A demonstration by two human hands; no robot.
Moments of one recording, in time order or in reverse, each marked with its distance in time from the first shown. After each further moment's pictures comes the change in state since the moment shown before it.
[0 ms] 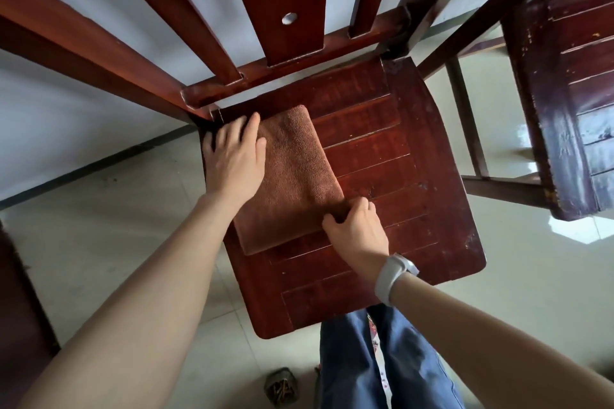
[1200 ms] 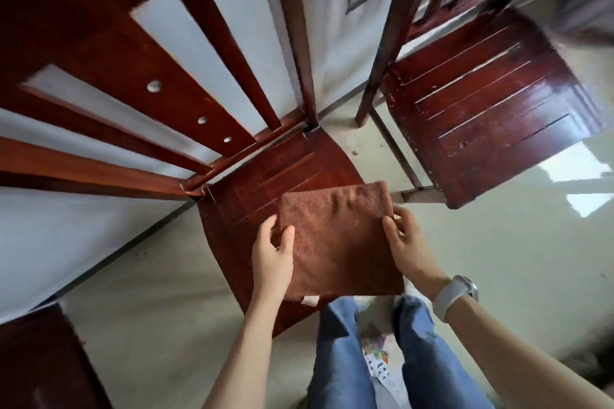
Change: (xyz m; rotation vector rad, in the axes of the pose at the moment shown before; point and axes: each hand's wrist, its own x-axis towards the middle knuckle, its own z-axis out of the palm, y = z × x) left_hand -0.136 0.165 -0.126 -0.839 -0.101 -0.334; right_hand -0.079 0.081 -0.177 0.634 0.150 -0.096
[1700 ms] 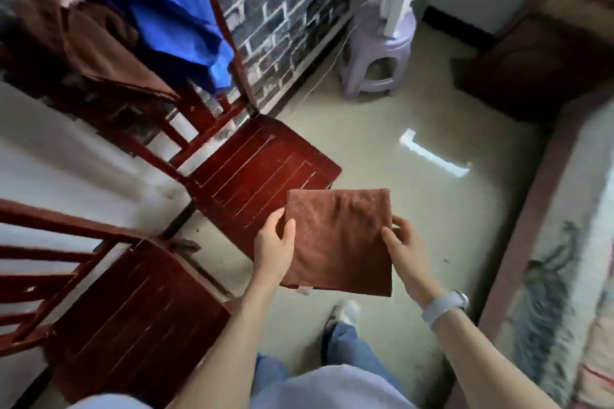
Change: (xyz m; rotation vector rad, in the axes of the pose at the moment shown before) left_hand -0.199 0.274 0.305 0.206 -0.283 0.460; right_hand -0.074 0.063 -0.440 0.429 0.395 0.060
